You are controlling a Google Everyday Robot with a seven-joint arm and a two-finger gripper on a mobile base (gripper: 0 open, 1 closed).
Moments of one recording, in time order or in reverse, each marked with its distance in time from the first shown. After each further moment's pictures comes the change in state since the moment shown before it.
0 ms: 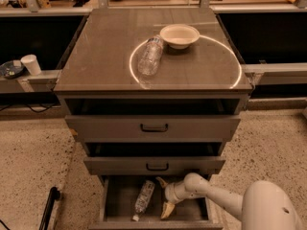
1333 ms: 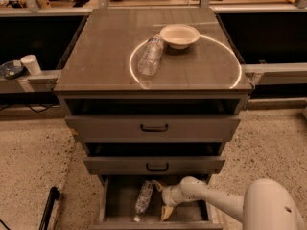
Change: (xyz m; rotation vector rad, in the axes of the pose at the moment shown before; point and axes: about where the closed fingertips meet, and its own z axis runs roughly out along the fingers) arm -0.012 0.015 0.005 -0.001 0.029 -0.149
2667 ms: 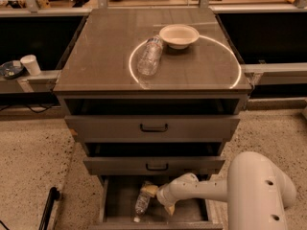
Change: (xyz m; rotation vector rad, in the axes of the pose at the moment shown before) arm -0.020 0.005 -0.008 -0.155 0.164 -0.705
